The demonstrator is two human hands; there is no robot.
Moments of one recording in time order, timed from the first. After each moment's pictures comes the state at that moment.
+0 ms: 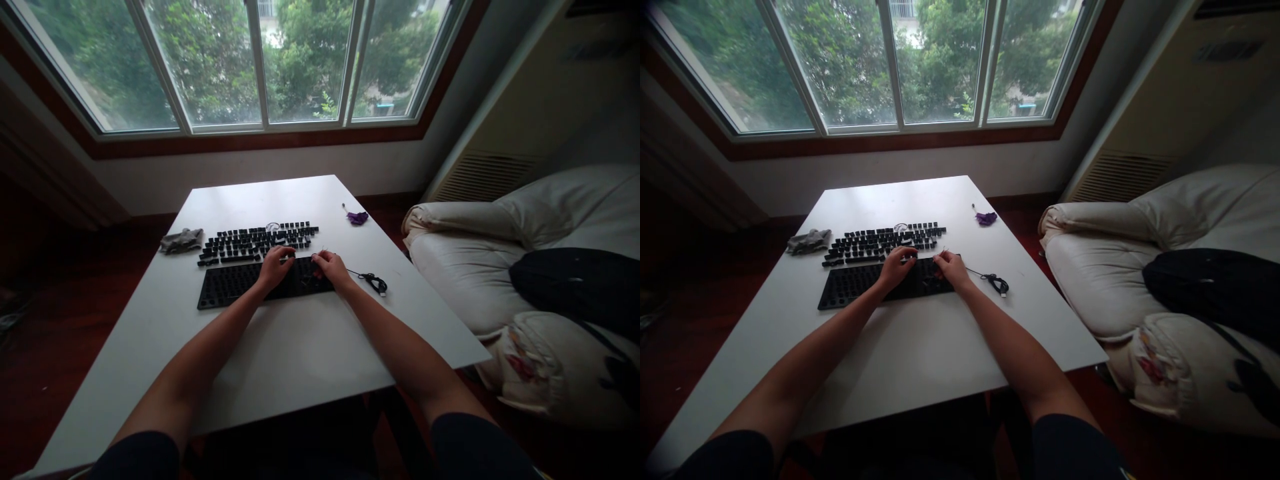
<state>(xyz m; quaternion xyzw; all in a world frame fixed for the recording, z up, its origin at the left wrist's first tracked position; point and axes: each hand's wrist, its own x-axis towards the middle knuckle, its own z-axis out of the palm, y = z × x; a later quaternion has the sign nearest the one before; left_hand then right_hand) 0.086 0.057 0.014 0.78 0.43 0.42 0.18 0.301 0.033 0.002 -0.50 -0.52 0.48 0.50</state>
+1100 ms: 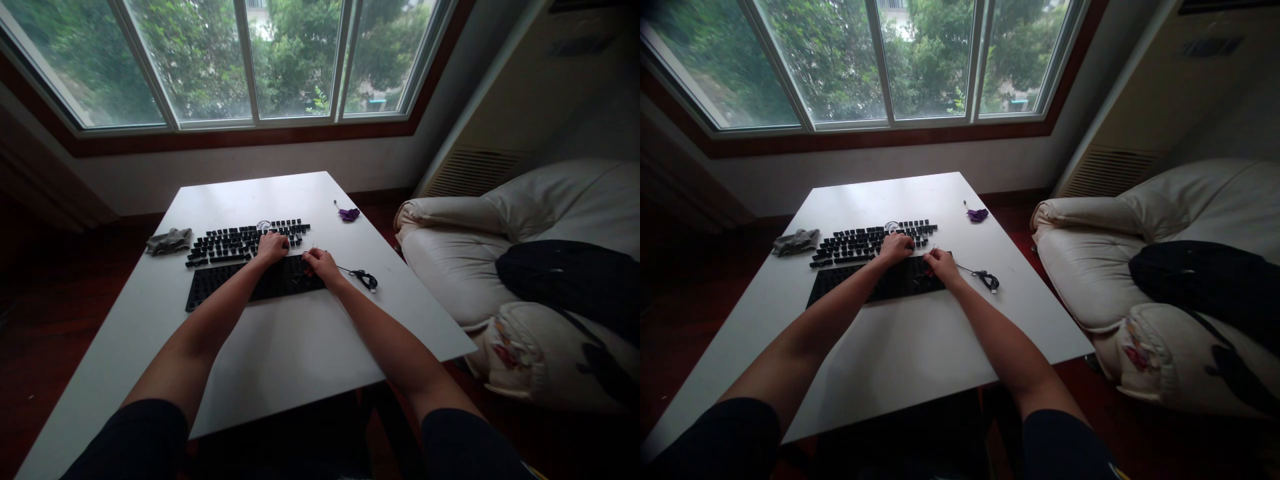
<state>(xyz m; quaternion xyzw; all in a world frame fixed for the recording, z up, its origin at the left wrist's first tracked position) 0.113 0.135 0.018 0.84 0.53 0.13 0.02 0.305 0.032 0.007 -0.50 -0.51 0.50 0.49</state>
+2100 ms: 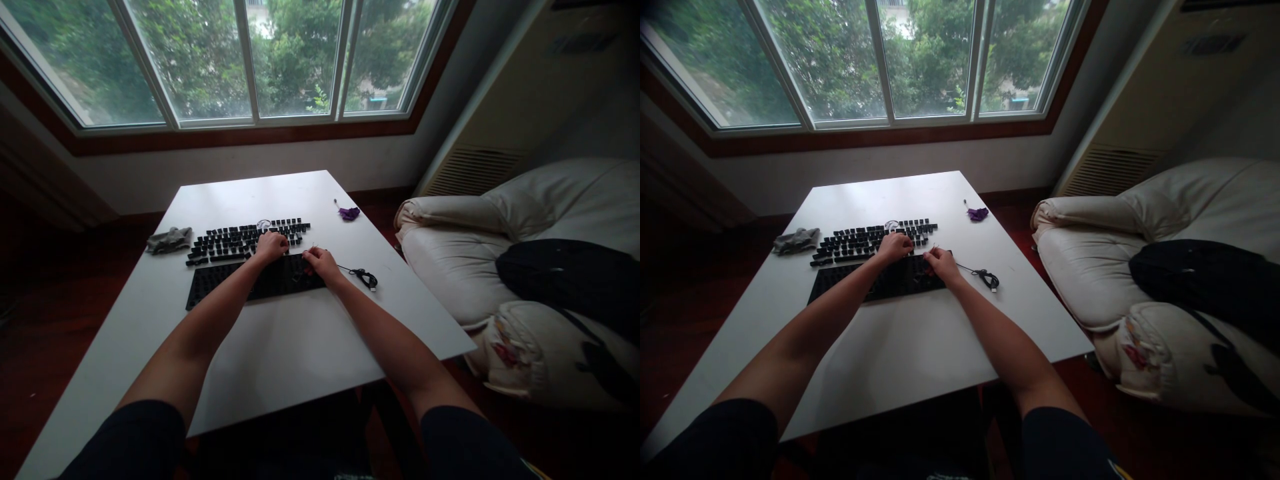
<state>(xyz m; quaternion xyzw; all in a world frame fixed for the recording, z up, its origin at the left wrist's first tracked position) 0.108 0.133 0.026 0.85 0.51 0.13 0.04 0.305 0.034 0.003 -0.50 -0.51 0.50 0.49</state>
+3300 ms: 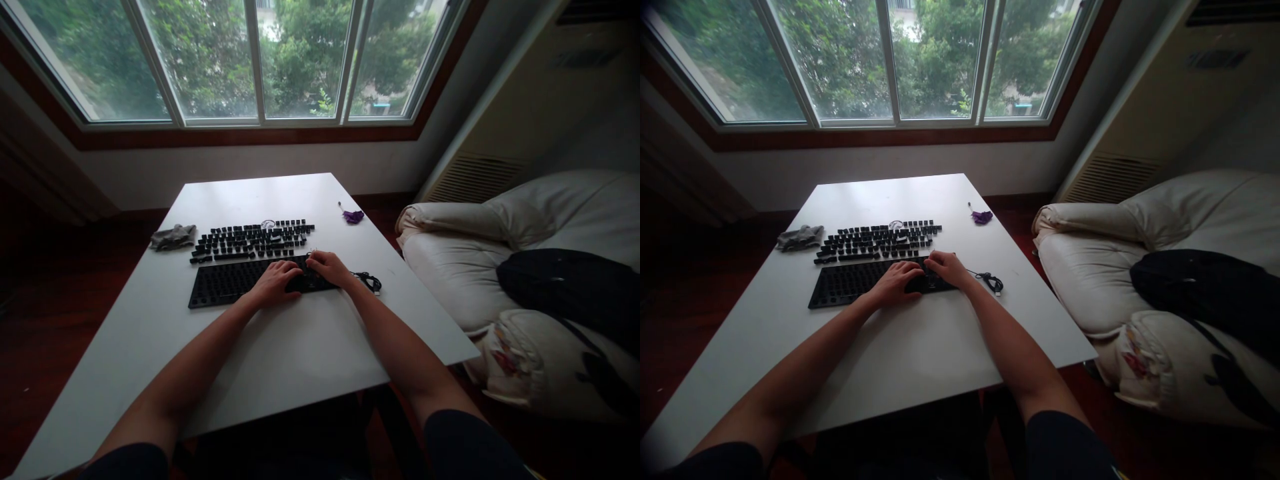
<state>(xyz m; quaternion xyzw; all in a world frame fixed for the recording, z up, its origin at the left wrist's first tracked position) 0.080 0.012 0.017 0.92 0.33 0.18 0.10 0.320 0.019 0.032 -0.44 -0.72 0.38 0.37</state>
